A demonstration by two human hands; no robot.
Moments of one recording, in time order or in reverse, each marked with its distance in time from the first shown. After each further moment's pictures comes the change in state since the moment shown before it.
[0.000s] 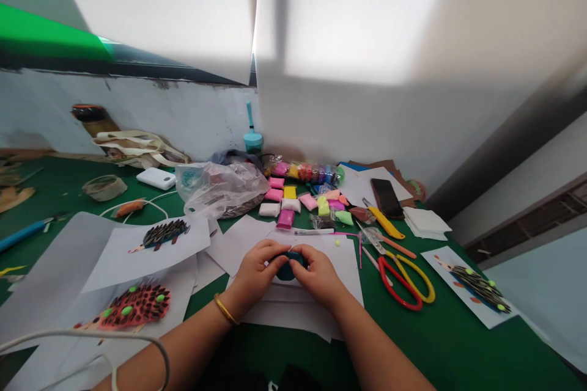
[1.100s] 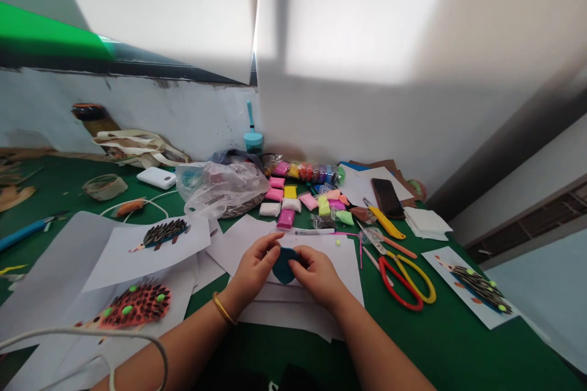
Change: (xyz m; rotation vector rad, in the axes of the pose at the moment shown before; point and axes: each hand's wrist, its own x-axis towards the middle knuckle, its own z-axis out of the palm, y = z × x) left_hand 0.001 -0.001 0.001 -0.255 0.086 -0.152; right_hand -0.001 -0.007 -0.001 0.059 -0.054 0.020
